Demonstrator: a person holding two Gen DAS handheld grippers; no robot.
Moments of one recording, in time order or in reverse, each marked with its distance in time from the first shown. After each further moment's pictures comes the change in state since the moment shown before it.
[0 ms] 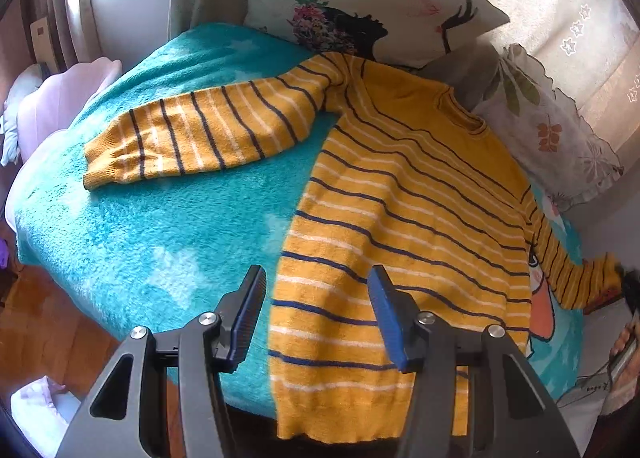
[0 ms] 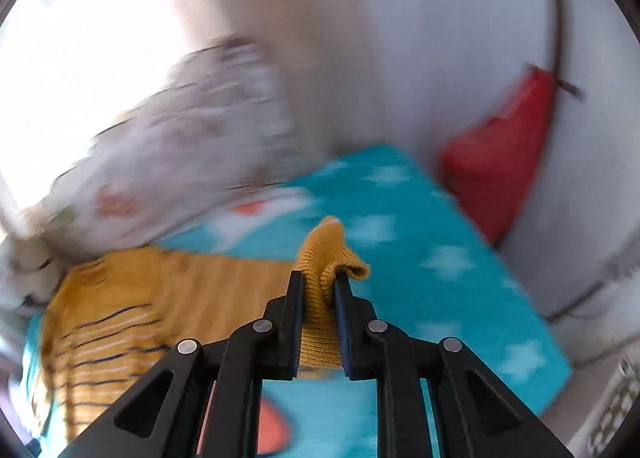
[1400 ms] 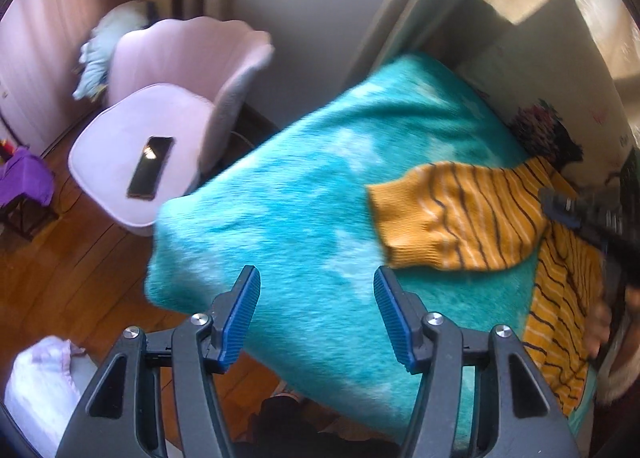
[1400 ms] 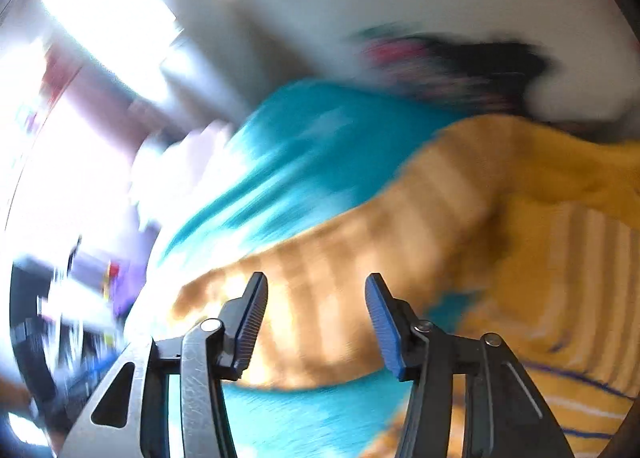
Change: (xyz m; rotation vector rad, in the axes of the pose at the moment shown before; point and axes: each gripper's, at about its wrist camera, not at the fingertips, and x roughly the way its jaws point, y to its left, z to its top) left arm -0.019 0.275 0.039 -0.306 -0.034 0.171; right arm 0.091 0.616 -0.266 -0.753 0.529 0.722
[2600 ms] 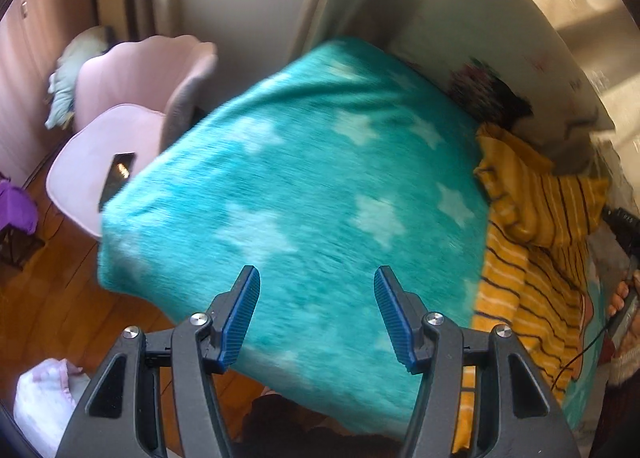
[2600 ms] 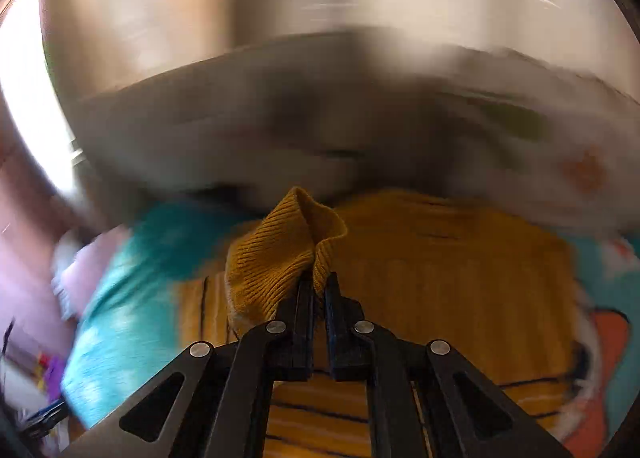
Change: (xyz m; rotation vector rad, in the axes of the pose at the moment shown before) left arm -0.018 -0.088 -0.031 0.155 0.007 -0.078; right arm -0.186 -0.178 -0.065 0.371 -0.378 -0.502
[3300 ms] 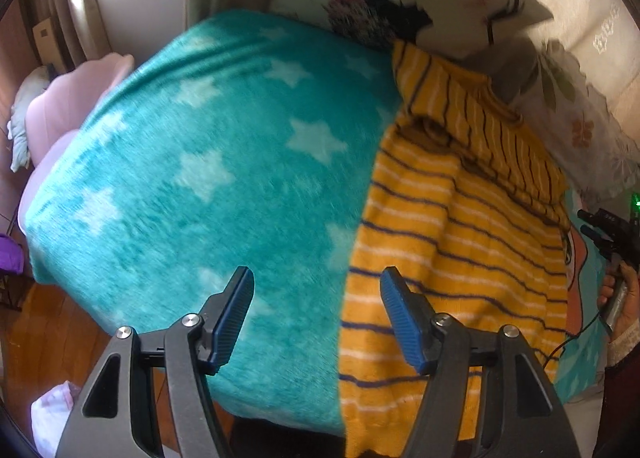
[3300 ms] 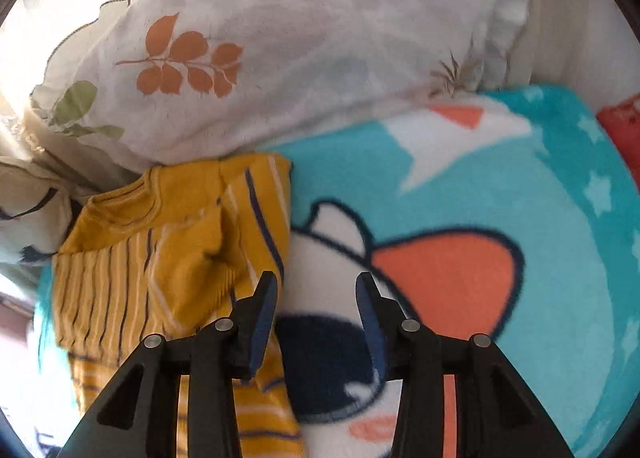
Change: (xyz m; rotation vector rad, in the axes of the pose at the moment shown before) left arm 0.031 -0.143 -0.046 0.180 0.085 -0.039; right arm 0.010 -0.266 -0.043 0.330 0.155 -0.087
